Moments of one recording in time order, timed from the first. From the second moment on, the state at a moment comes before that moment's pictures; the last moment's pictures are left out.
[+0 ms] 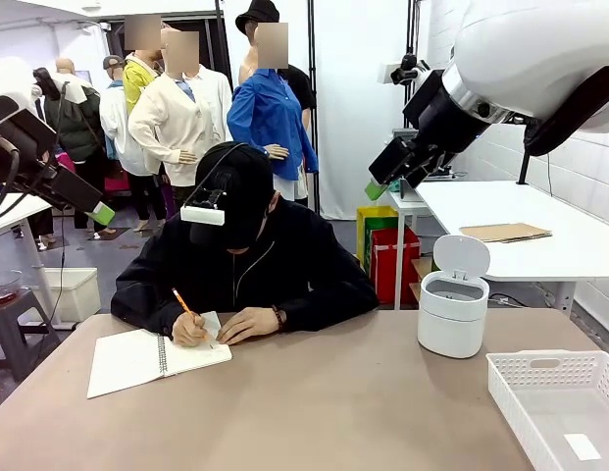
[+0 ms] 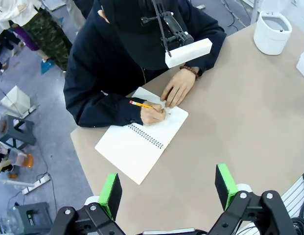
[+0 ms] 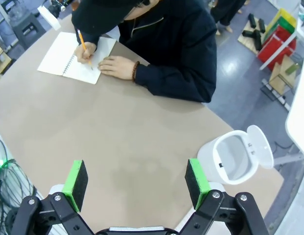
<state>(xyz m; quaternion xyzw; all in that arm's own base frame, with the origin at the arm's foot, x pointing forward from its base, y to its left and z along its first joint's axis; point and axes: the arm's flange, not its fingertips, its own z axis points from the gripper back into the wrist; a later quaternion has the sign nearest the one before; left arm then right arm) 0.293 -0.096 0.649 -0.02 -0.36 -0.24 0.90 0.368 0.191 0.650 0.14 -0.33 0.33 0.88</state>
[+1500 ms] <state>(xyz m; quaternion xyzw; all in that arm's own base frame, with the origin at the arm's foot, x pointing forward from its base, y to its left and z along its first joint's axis) 0.277 -0.098 0.654 -0.03 -0.35 -0.23 0.91 0.342 0.179 0.655 0.15 -0.33 0.31 0.88</state>
